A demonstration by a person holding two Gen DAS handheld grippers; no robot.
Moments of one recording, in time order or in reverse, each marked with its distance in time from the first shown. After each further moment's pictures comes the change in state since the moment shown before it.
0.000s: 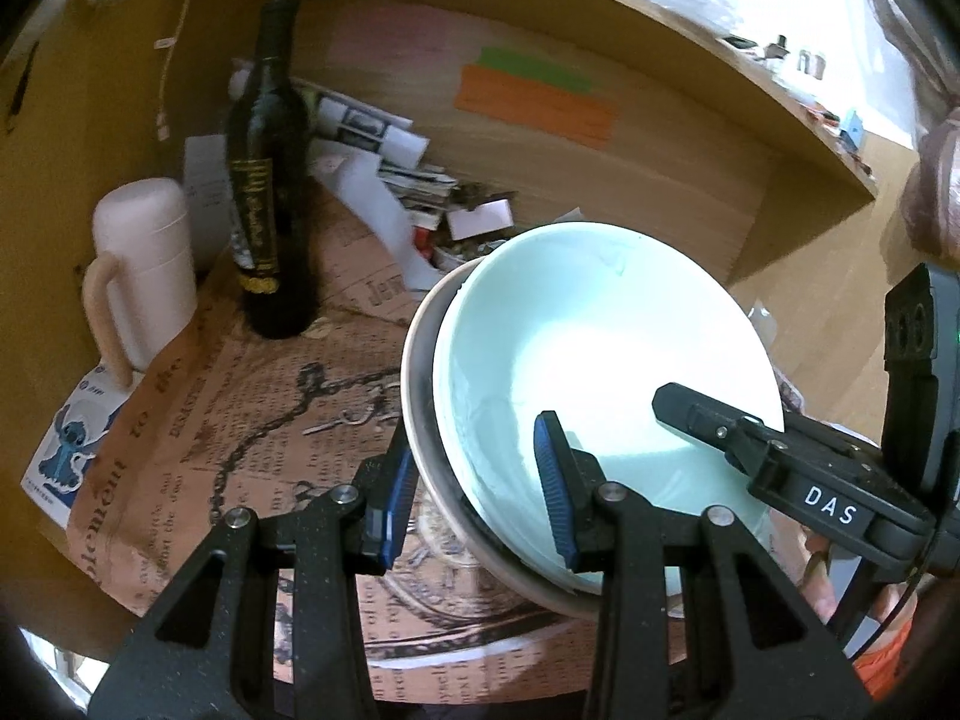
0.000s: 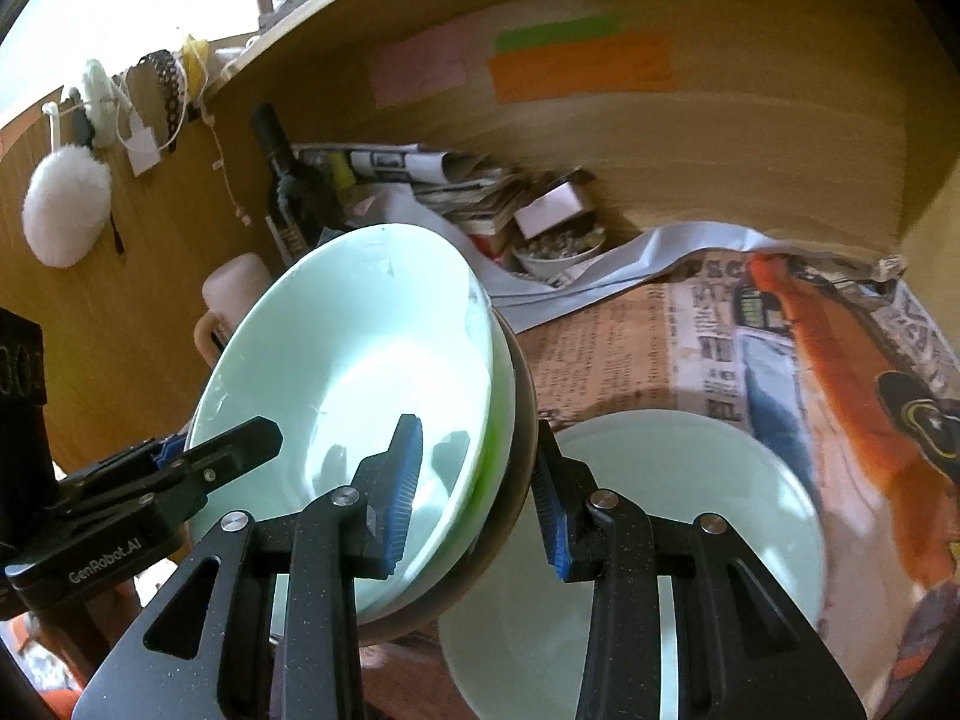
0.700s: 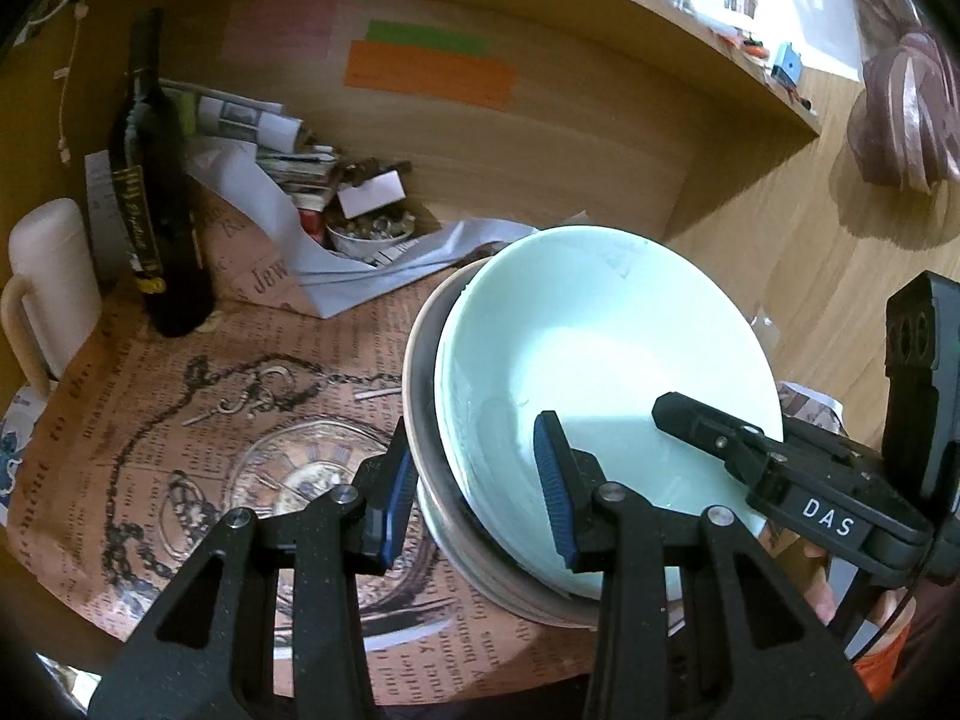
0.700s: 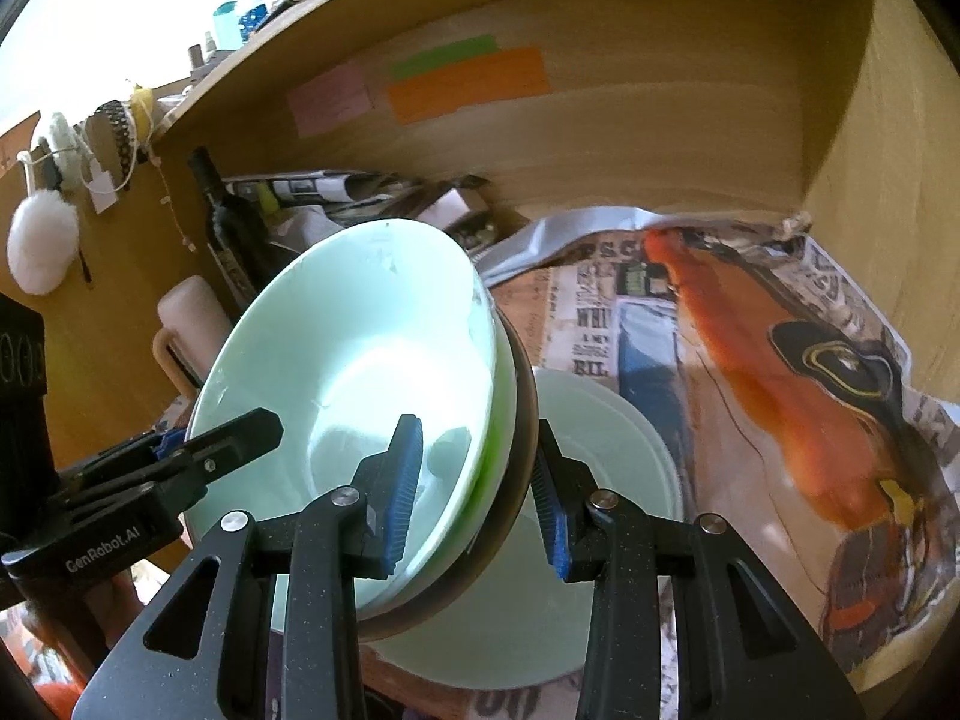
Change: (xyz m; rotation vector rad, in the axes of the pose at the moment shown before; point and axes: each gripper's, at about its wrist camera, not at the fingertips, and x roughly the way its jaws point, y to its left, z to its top) left arm 0.018 -0.072 -0.016 0.085 0.054 -0.089; right arm -0.047 -0.058 -0.026 0.087 -0.021 -0.096
